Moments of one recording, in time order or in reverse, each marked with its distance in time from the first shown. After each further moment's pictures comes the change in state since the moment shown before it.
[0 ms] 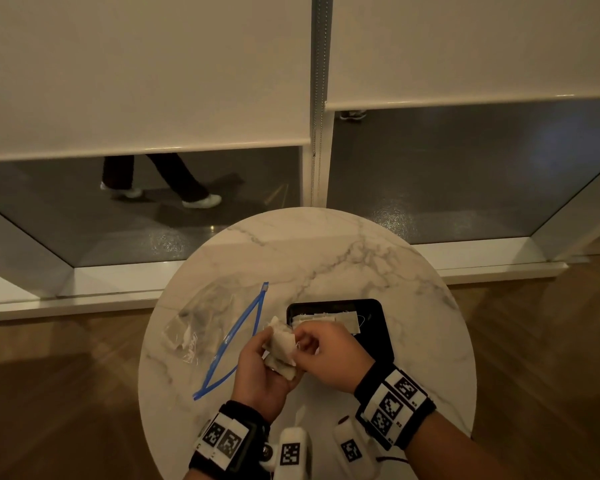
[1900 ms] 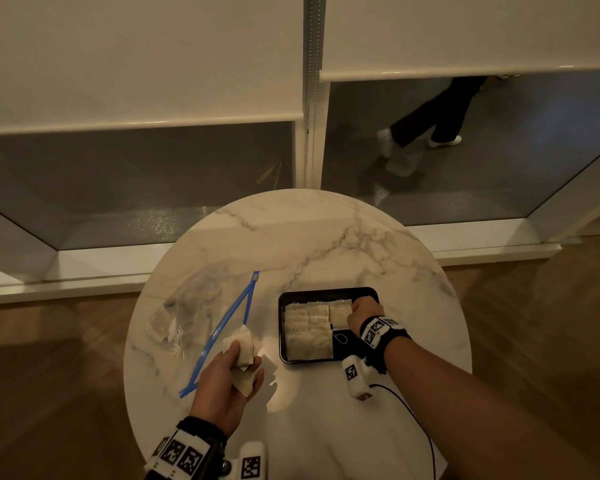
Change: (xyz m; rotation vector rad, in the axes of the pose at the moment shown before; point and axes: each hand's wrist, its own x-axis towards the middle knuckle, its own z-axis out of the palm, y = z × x) left_hand 0.019 0.011 -0.056 0.153 0.196 0.083; right_hand 0.076 0.153 -0.023 -0.182 0.168 0.725
